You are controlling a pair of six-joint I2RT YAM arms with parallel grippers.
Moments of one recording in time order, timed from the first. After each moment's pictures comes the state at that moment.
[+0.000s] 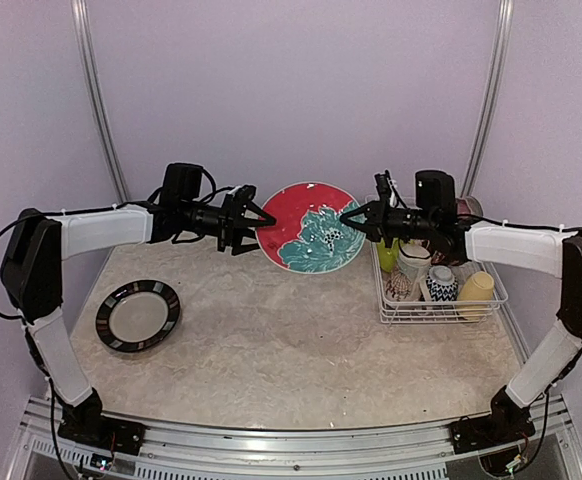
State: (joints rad) left arm -0.47 1.81 1.33 0.04 1.13 -0.97; right arm 0.46 1.59 1.10 0.23 -0.63 0.92
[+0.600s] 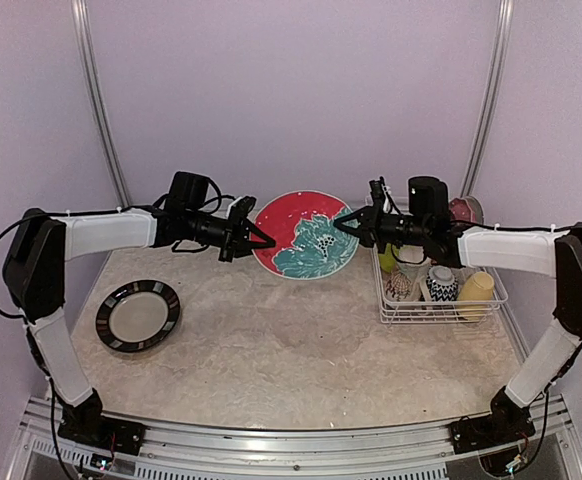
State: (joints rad) left arm -0.48 1.82 1.31 -0.02 1.02 -0.88; right arm 0.51 1.62 1.08 0.32 -0.60 0.99
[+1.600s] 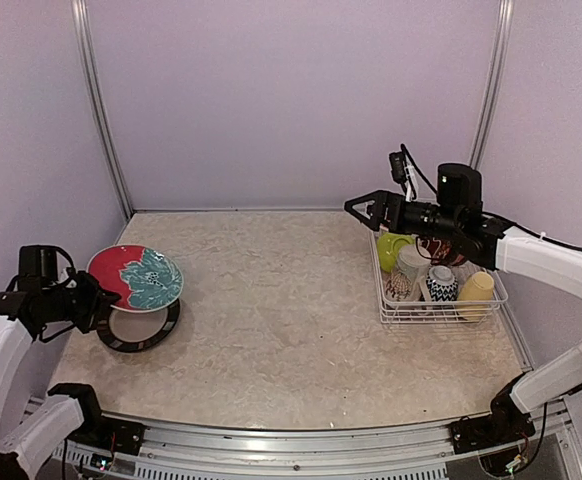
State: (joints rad) left arm 0.10 0.68 0.63 -0.69 0.42 -0.97; right arm 0.51 1.36 1.03 0.14 -0.44 0.48
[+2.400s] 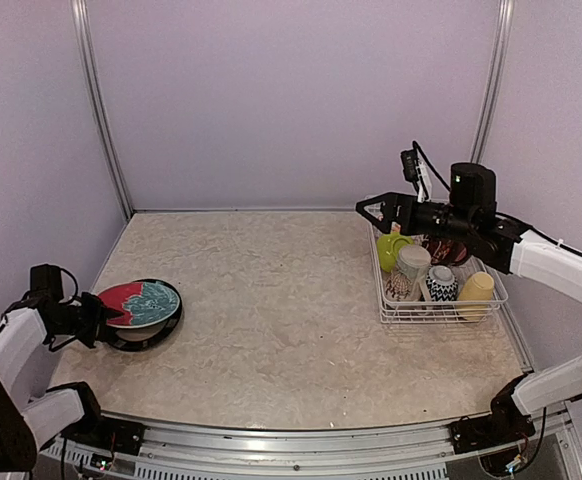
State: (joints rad) left arm 0.36 0.87 0.45 -0.56 0.56 -0.96; right arm 0.50 1.27 1.01 0.04 -0.38 0.38
